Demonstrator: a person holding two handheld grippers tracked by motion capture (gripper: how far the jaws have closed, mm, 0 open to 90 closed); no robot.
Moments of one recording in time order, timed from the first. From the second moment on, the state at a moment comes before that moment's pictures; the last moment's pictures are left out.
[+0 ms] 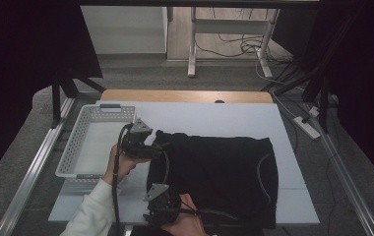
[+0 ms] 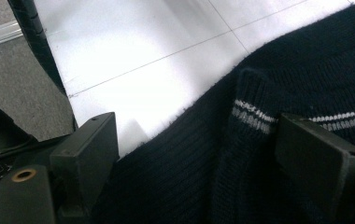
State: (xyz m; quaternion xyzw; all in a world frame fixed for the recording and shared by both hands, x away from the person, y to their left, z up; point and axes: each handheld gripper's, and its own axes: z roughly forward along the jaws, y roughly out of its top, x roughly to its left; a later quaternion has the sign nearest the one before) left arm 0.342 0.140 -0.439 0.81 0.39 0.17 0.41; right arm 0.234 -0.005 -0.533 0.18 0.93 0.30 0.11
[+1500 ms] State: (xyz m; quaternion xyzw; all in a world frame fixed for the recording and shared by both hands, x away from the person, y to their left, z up) left arm 0.404 0.124 -0.461 0.81 0.47 0.15 0.30; right arm 0.251 -0.071 -0.506 0.18 0.90 0.39 0.07
